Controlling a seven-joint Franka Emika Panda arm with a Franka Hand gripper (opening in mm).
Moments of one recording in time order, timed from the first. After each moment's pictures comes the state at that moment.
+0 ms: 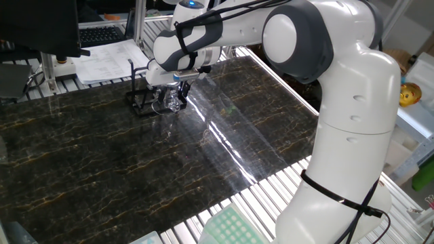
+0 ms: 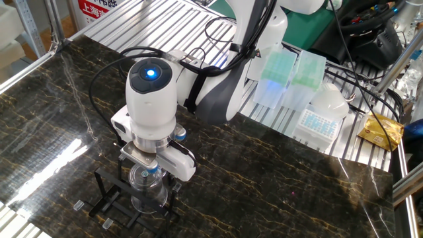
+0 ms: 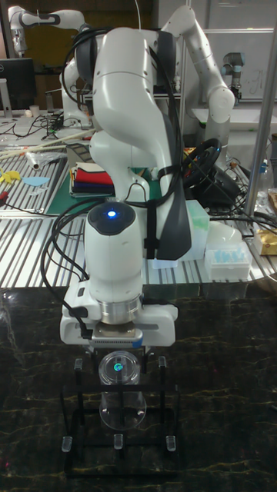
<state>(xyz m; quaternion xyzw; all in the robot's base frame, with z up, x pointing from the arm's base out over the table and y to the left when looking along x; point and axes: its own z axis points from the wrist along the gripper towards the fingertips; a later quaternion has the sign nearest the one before) 0.614 -0.021 0.143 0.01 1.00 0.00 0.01</state>
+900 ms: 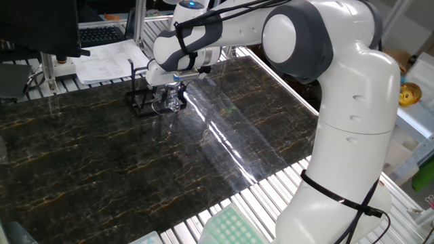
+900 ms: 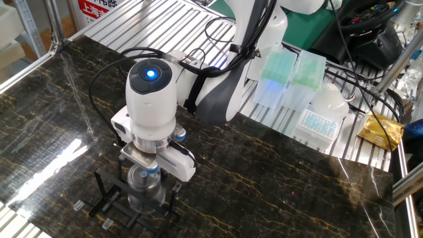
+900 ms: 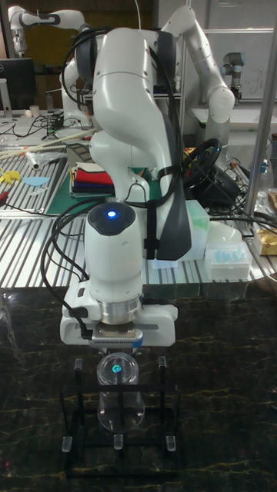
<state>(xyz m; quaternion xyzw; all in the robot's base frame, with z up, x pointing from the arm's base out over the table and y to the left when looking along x) 0.615 -0.021 0.143 0.01 1.00 0.00 0.01</state>
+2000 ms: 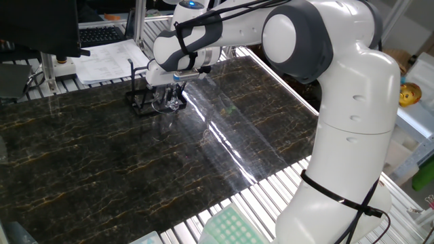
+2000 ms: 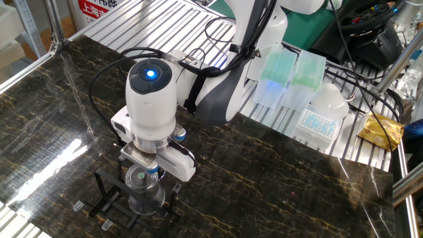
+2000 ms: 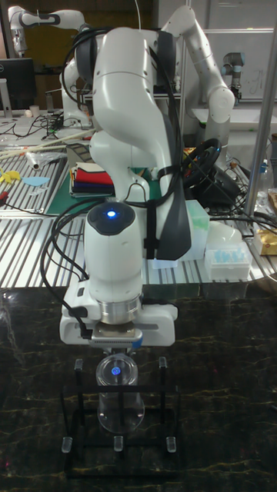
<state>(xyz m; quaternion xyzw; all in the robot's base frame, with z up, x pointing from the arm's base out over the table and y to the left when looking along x) 0.614 -0.021 0.143 0.01 1.00 0.00 0.01</state>
